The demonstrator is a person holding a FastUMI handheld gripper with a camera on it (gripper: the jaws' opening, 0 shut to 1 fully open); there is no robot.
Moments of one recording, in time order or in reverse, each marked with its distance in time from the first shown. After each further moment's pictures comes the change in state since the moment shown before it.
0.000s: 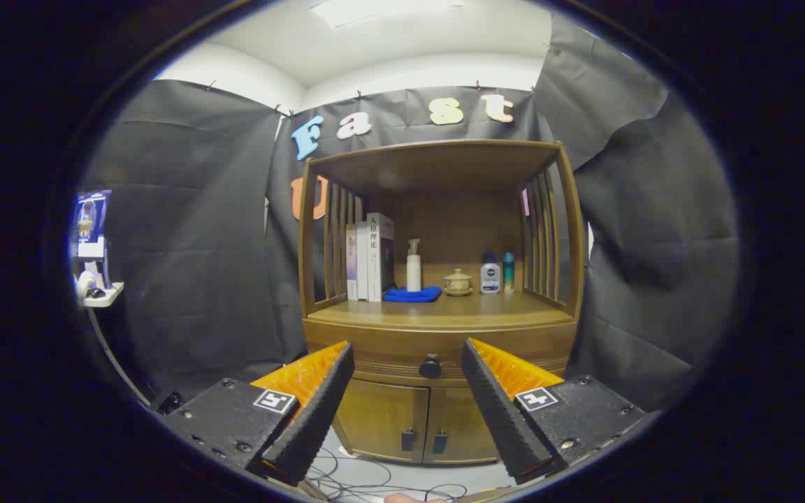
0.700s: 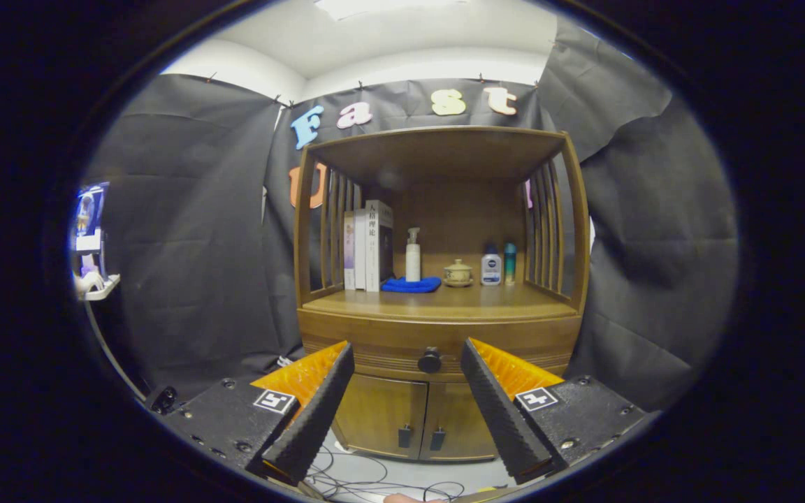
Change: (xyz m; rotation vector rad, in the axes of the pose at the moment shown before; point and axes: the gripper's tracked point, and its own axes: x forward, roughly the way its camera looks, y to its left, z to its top) arm 0.022 0.000 -0.015 -0.015 0.041 -0.016
